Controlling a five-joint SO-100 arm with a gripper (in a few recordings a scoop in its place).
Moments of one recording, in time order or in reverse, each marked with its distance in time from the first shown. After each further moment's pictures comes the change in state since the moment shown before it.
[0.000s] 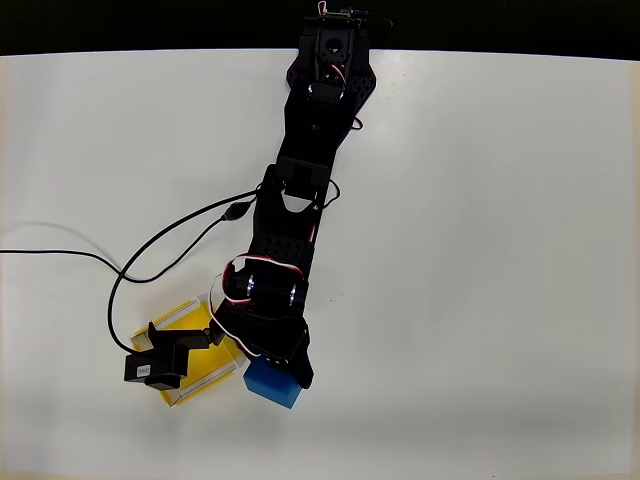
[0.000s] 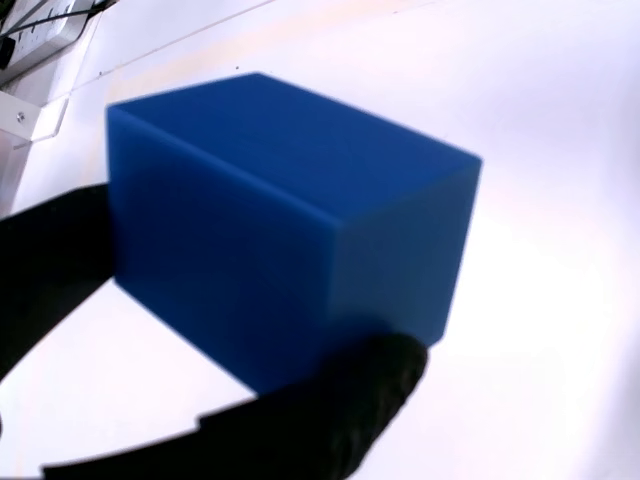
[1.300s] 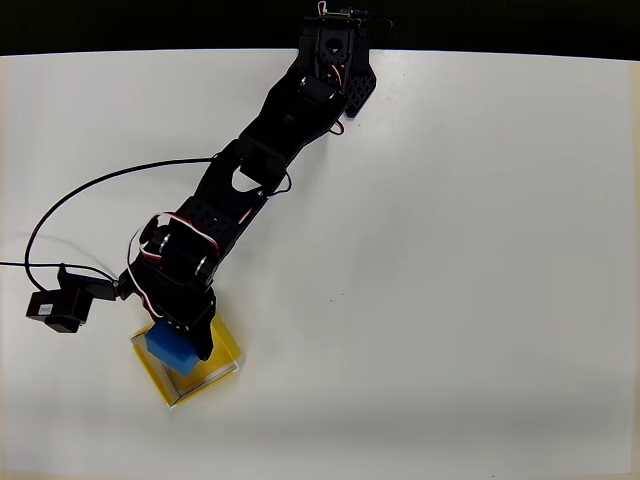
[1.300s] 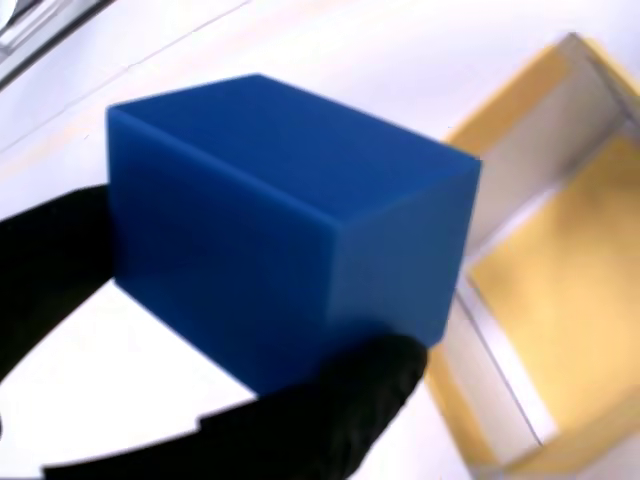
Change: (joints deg) arm 20.2 -0.6 0.0 -1.8 -7.9
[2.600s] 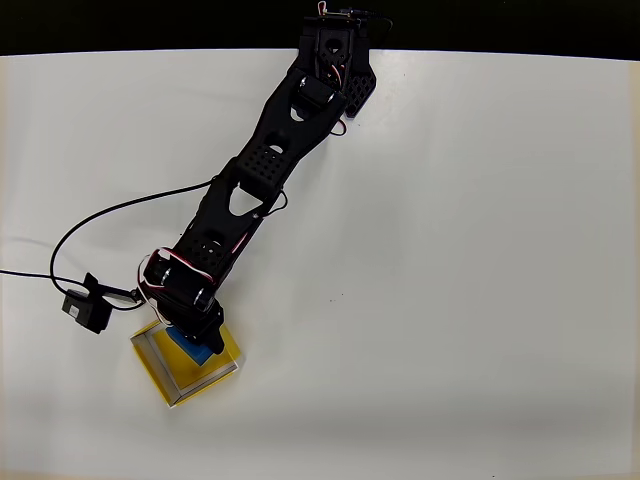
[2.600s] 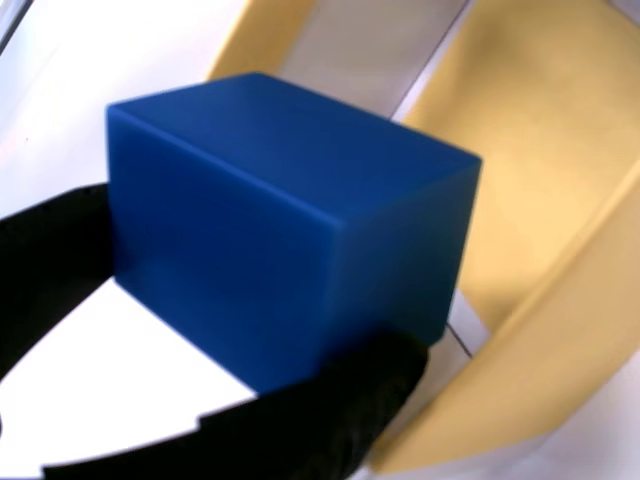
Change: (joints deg) arm -2.1 -17.8 -5.0 0.4 6.0
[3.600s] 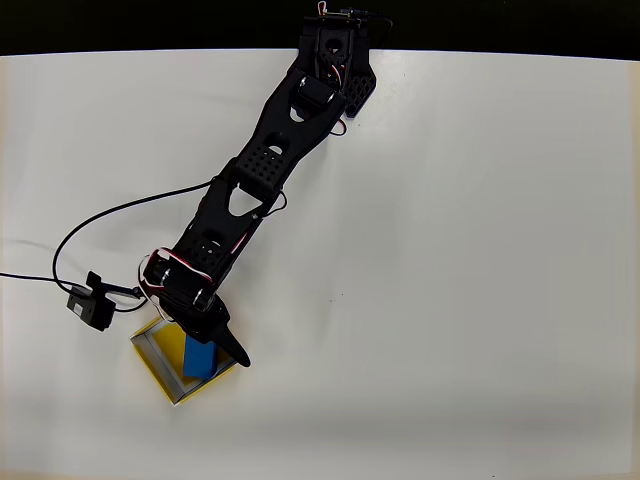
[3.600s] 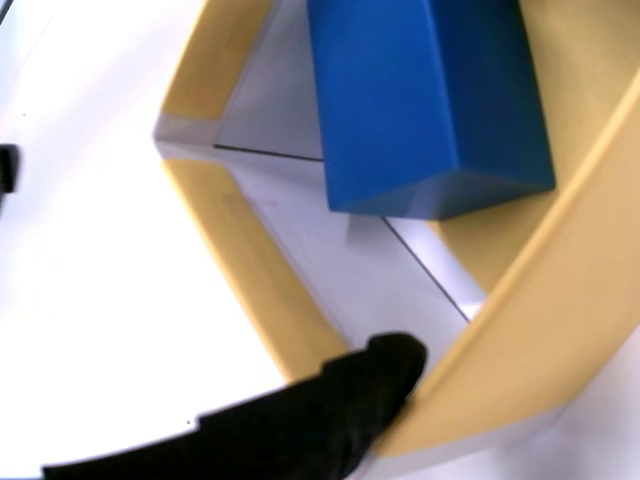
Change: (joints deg) arm 0.3 0.9 2.1 3.1 -0.8
